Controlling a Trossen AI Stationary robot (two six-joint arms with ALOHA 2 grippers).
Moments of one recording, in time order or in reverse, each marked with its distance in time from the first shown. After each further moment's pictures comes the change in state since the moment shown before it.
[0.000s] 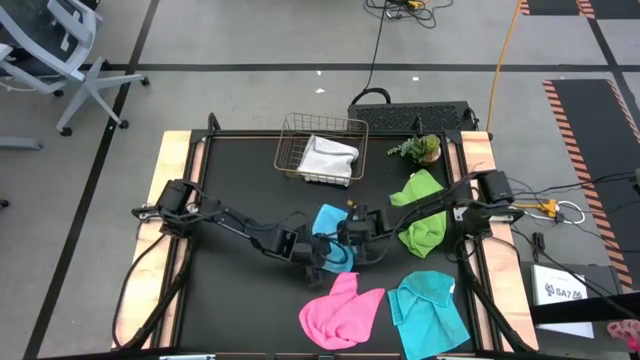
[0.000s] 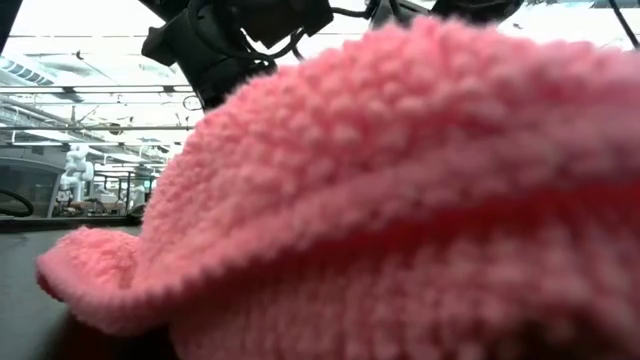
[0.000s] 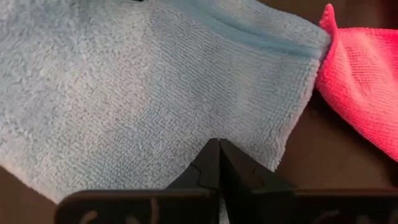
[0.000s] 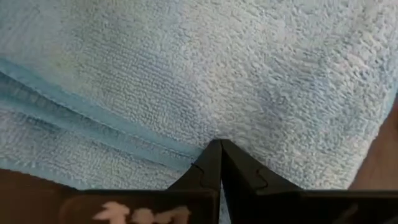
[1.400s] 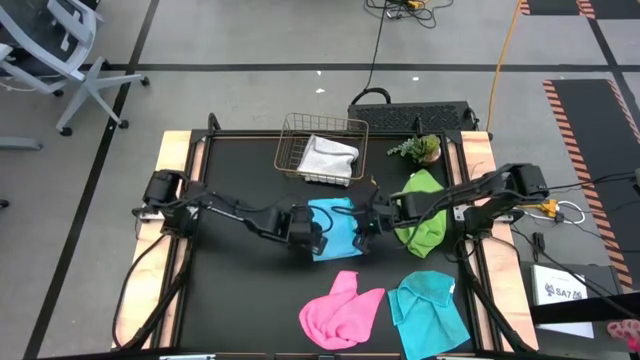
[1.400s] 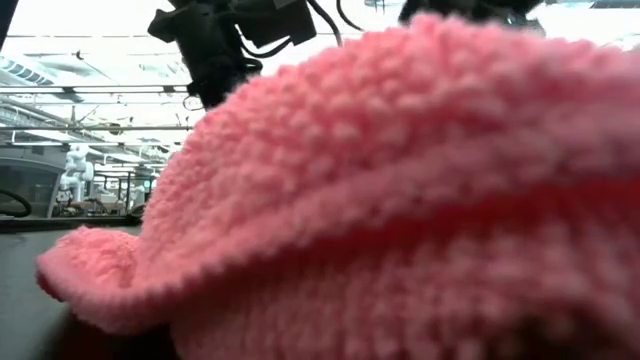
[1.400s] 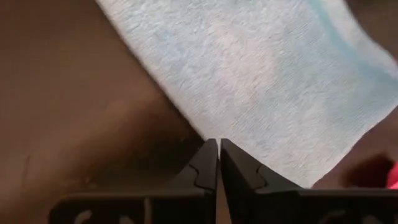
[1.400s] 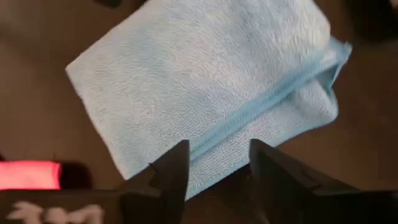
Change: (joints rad) left arm 0.112 -0.119 -0.001 -0.277 -0.047 -0.681; right arm -0.054 -0.287 -0.177 0.111 -0.082 0.569
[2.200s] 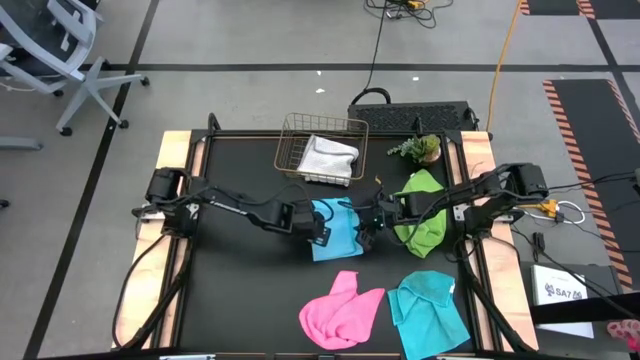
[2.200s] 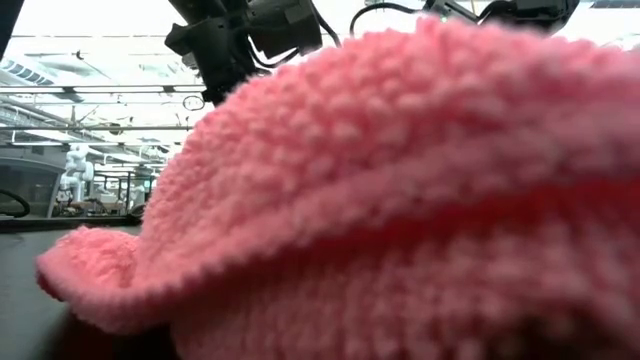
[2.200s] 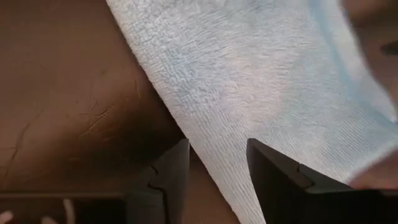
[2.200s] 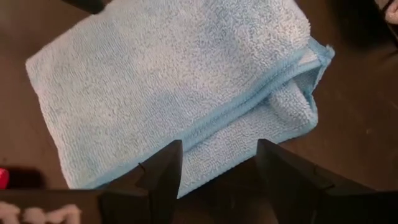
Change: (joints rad) left arm 0.057 0.021 0.002 0.032 0.053 -0.089; right arm -0.055 0.000 -0.124 0.178 0.002 -0.106
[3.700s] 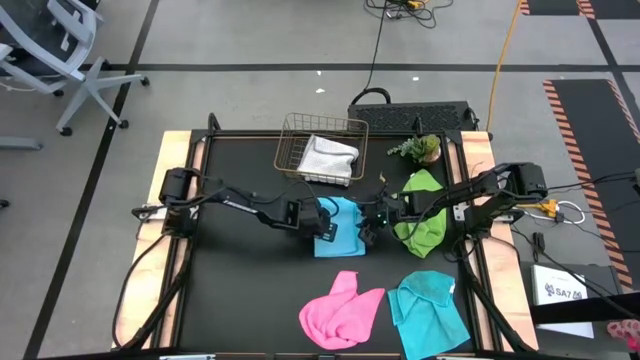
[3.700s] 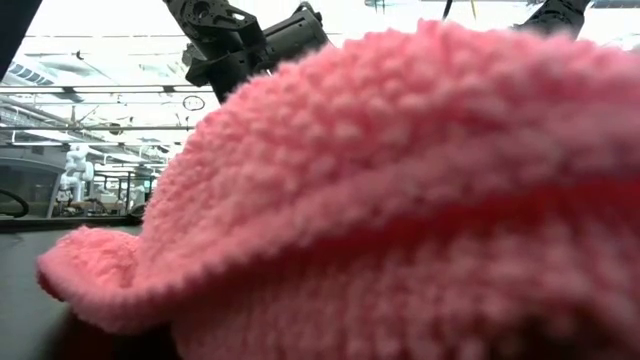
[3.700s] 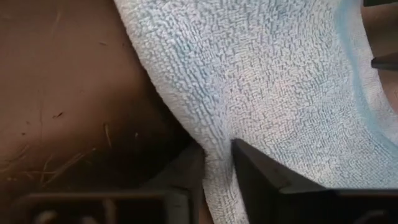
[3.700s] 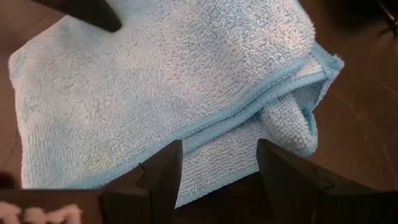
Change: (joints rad) left arm 0.047 0.085 -0.001 0.147 0.016 0.035; right arm -0.054 0.000 -0.099 0.129 -0.033 -0.002
